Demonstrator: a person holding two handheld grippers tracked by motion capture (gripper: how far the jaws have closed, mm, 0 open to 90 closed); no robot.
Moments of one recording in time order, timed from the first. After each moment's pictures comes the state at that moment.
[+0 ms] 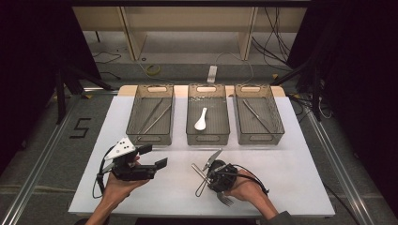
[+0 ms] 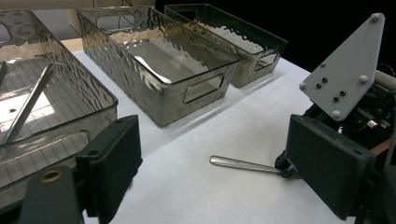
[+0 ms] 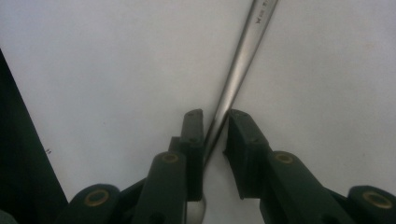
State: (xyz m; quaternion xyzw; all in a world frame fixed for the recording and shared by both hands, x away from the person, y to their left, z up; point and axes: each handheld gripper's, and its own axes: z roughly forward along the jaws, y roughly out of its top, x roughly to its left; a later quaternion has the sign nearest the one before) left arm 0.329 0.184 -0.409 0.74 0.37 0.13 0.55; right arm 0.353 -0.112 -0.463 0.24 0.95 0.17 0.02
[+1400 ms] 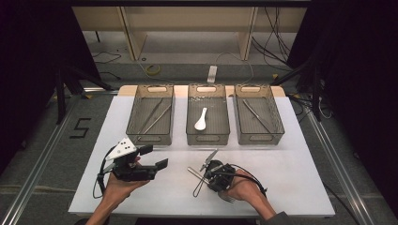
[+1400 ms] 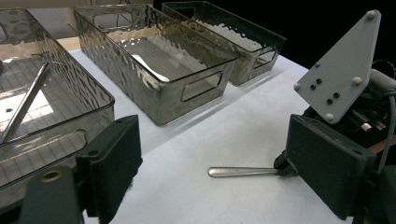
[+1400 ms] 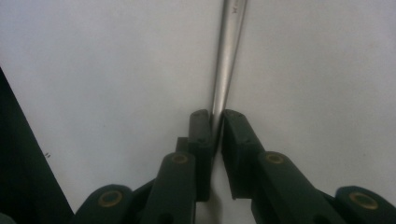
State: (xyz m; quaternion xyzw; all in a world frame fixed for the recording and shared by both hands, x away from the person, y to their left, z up) left arm 0.329 0.183 -0.409 0.74 0.37 0.13 0.54; right arm 0.353 -0.104 -0.462 0.25 0.96 0.15 0.03
